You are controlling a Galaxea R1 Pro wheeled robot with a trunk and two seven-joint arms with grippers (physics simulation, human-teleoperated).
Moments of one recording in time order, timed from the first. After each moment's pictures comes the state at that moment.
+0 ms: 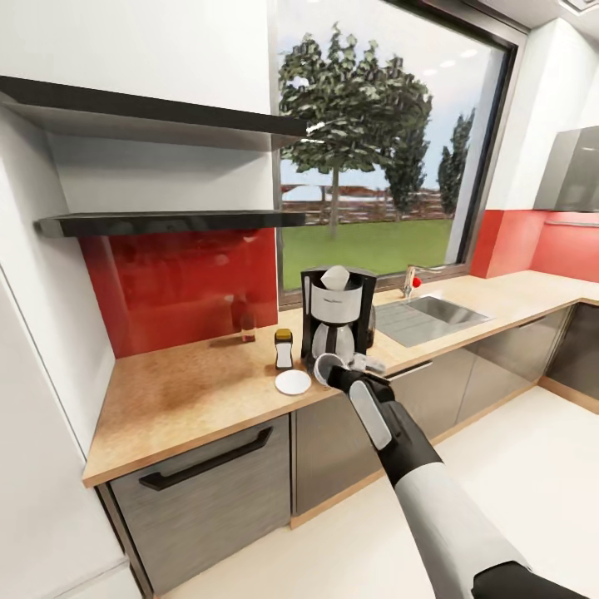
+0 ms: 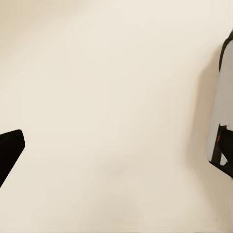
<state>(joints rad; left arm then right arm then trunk) -0.03 0.24 0.00 0.04 0.01 -0.14 0.08 -0.80 0.17 0.16 -0.94 -0.55 0.52 -0.45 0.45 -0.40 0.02</state>
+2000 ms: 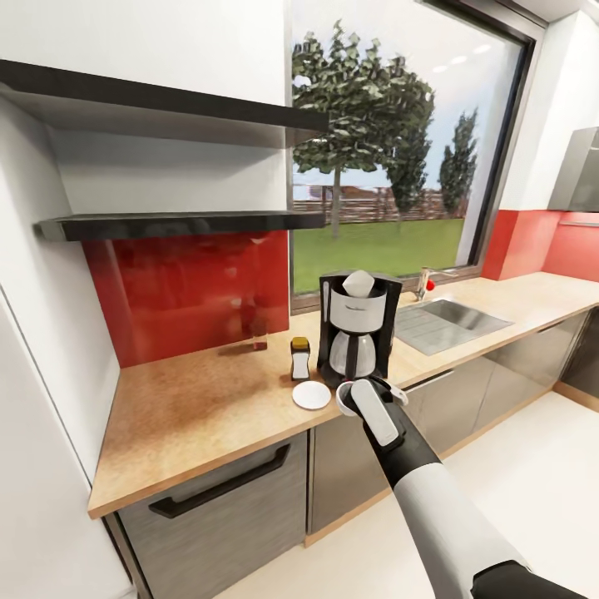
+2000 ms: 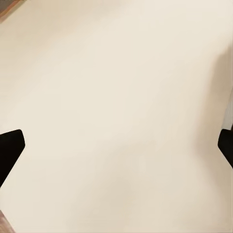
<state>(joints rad) -0.03 0.23 0.01 0.03 0.01 -0.07 0.15 -0.79 0.17 0.17 -0.92 -0.87 0.52 -0.99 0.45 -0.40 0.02</state>
